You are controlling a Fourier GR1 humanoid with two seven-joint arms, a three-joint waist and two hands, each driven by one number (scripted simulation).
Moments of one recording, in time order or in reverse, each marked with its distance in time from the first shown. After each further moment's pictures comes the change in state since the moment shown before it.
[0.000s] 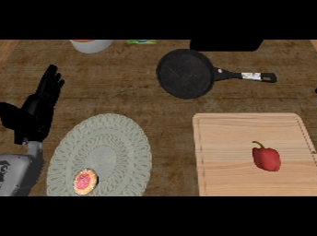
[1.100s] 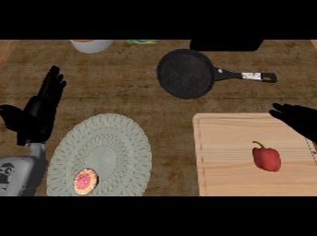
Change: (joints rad) left arm 0.013 -0.068 0.057 -0.019 -0.081 -0.052 0.014; right arm -0.021 0.281 0.183 0.027 0.399 0.102 0.144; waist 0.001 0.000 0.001
